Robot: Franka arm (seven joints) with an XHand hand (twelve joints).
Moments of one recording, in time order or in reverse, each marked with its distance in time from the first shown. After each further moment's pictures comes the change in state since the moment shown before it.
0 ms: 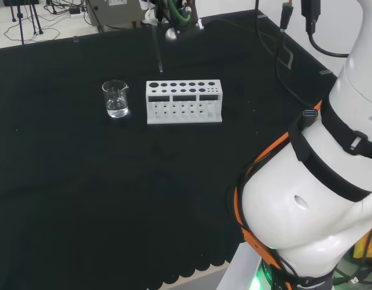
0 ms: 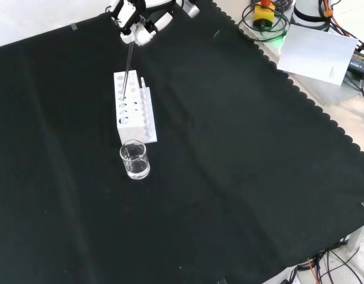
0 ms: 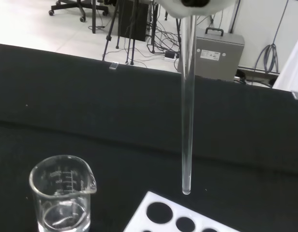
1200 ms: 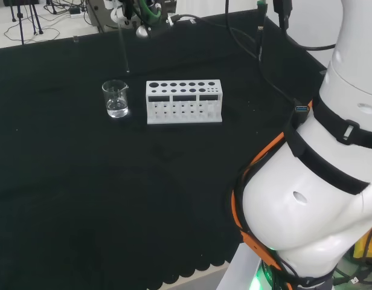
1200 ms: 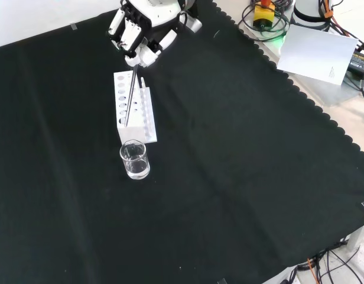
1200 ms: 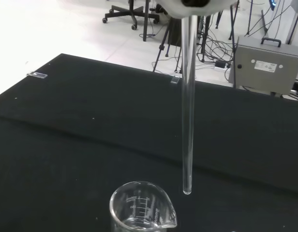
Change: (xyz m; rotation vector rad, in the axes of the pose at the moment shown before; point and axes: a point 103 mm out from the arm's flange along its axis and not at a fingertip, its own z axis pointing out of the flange) arm 0.063 0.032 -0.007 -0.021 0.048 -0.141
